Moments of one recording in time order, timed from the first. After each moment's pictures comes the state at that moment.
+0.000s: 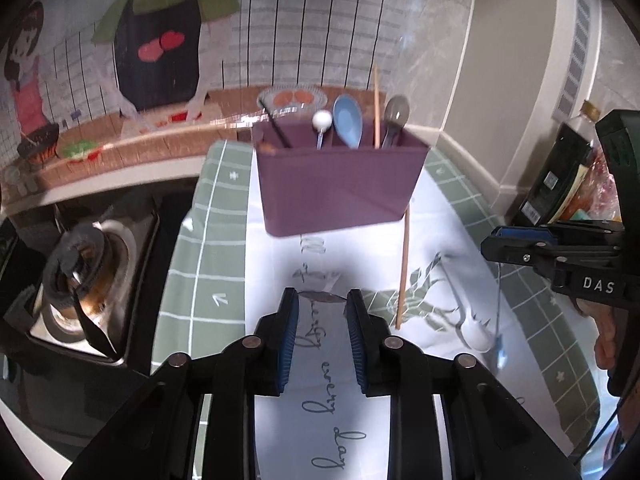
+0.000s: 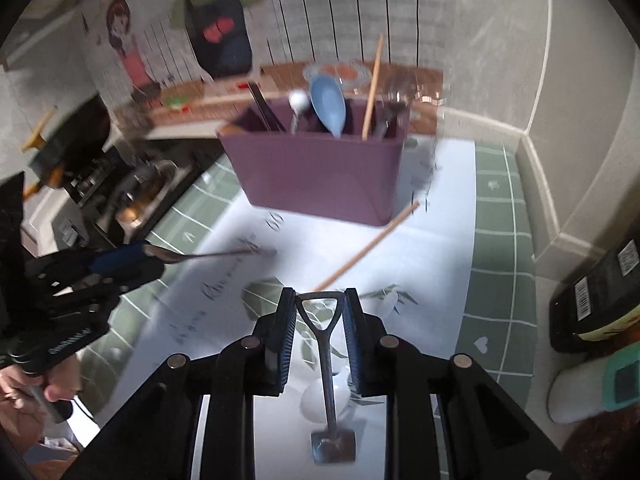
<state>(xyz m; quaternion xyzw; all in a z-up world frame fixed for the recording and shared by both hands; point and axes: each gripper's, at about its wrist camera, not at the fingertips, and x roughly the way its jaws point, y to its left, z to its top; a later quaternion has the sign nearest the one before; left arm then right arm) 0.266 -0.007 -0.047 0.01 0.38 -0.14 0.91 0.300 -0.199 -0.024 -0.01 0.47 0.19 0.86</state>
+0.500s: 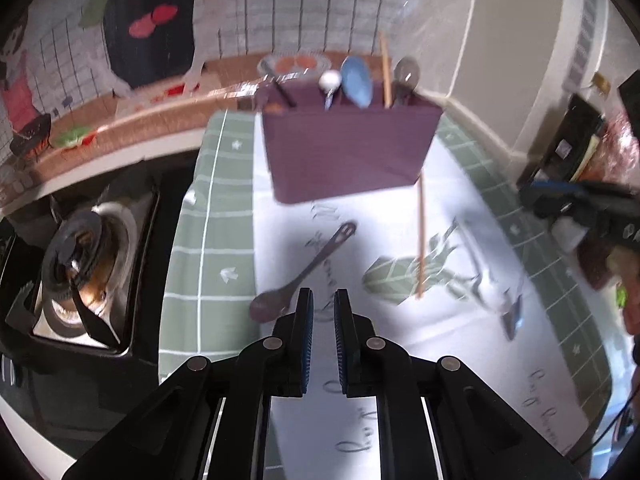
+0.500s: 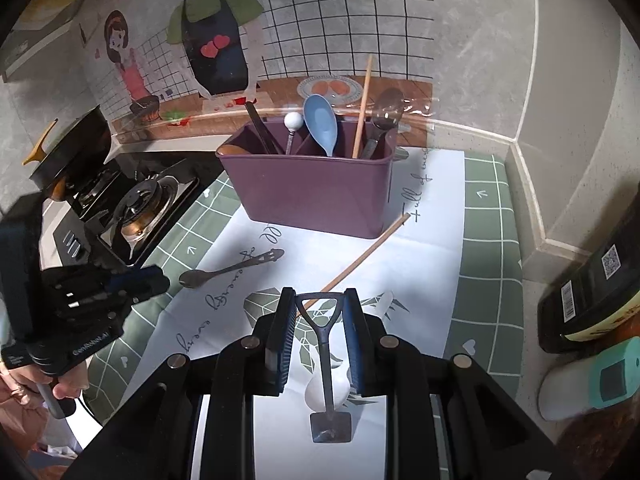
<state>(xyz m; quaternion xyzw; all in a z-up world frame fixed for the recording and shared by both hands) 0.277 0.003 -0.074 0.03 0.44 -0.13 0.89 0.301 -0.207 -0.015 0.00 0.46 0.18 0.87</state>
